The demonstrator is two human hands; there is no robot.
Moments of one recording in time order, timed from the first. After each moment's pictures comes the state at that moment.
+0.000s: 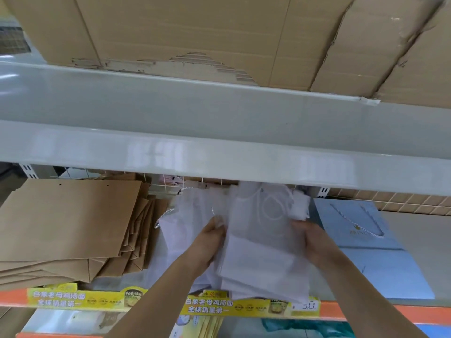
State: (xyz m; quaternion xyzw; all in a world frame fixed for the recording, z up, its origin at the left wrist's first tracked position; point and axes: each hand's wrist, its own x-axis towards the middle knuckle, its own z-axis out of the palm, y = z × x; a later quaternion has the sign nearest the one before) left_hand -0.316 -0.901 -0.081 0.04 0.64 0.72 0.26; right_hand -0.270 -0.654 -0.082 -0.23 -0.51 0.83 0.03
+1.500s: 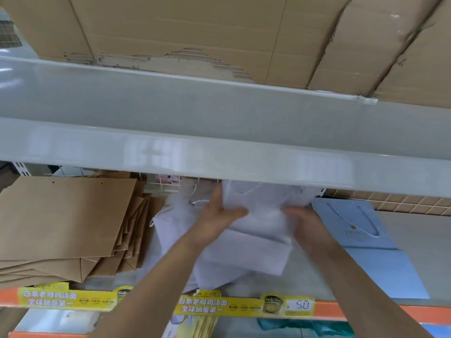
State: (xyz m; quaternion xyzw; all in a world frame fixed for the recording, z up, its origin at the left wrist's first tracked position) left_hand -0.333 -0.879 -0.041 0.18 0.70 0.68 0.12; right_hand -0.283 -0.654 -0.065 -0.04 -0.60 0.79 0.11
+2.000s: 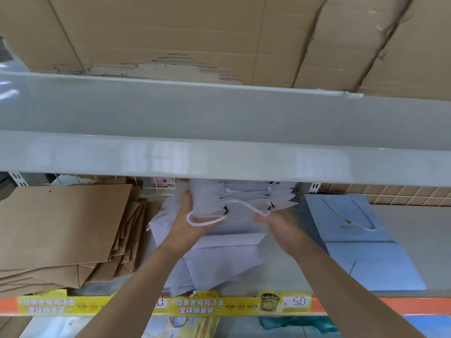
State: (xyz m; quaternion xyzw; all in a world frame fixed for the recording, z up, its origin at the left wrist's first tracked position) left_hand -0.328 -0.913 -0.057 0.18 0.69 0.70 0.05; right_hand -0.283 -0.690 -0.063 -0.09 -0.71 0.69 0.07
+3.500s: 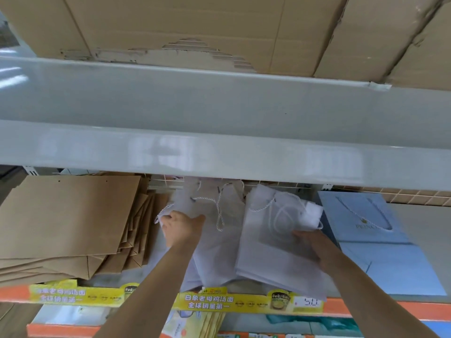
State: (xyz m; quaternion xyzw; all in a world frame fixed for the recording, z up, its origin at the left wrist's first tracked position) left_hand -0.357 -0.916 -0.093 -0.21 0.88 0.42 0.03; right_hand -0.263 -0.627 -0.128 -0.30 -0.64 0.71 0.03
